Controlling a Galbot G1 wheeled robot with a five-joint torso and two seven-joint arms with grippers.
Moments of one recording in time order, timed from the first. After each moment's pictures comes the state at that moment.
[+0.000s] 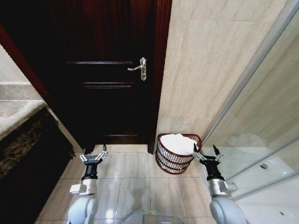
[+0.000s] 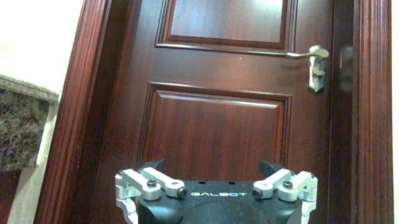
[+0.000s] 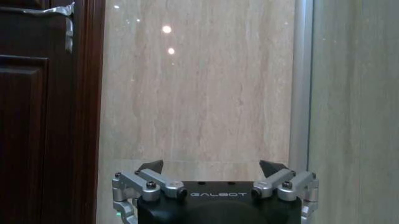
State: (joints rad) left arm 1.67 -1.51 -0.74 -2.03 -0.29 -0.38 0.06; right arm -1.68 1.37 0.64 2.13 0.18 0.17 0.07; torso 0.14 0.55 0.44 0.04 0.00
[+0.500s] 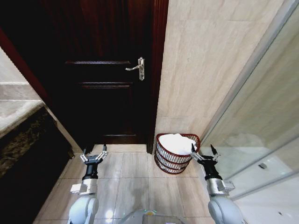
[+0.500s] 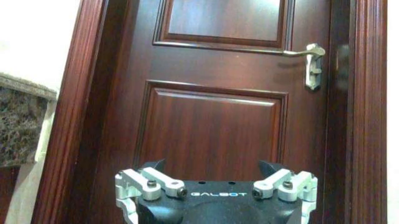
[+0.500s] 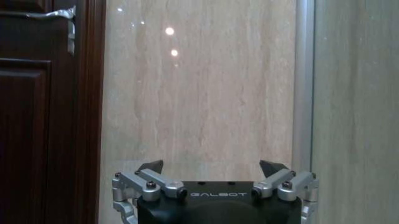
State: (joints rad) left arm 1.67 -1.51 -0.74 -2.03 -0.29 -0.38 0.07; right arm -1.67 1.37 0.62 2.12 0.19 0.17 0.07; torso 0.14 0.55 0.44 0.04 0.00
